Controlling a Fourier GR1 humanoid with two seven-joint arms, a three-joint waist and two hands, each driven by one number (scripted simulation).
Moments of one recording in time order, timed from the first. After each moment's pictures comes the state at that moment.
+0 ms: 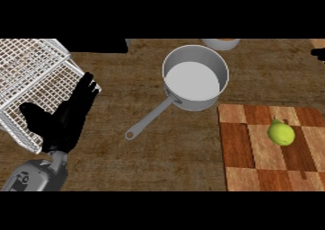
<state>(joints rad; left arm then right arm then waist) -0.21 0.36 -0.29 -1.63 0.33 0.34 0.24 -0.77 -1.00 0.31 -0.84 -0.05 0.87 -0.08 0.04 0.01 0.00</state>
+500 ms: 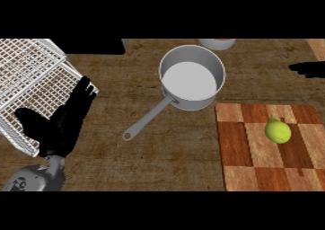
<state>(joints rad) -0.16 0.34 -0.26 -1.65 0.31 0.31 0.24 -0.81 -0.87 0.34 -0.72 0.14 0.91 -0.06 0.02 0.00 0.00</state>
